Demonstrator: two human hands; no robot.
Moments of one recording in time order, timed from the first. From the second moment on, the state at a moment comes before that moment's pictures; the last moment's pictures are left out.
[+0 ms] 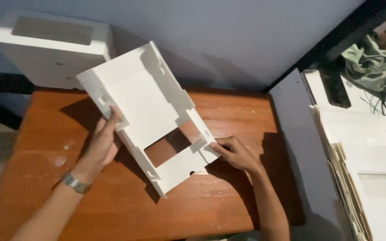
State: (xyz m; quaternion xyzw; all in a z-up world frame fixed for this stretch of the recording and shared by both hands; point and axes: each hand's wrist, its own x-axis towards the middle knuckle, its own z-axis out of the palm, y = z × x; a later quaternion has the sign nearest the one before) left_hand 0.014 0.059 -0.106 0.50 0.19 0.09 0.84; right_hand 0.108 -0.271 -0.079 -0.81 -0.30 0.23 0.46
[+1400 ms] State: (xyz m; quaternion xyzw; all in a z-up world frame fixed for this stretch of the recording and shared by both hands) left_hand -0.010 0.030 -0.084 0.85 0.06 0.07 0.53; right_hand 0.099 -0.253 -0.092 -0.82 -0.13 0.11 0.54
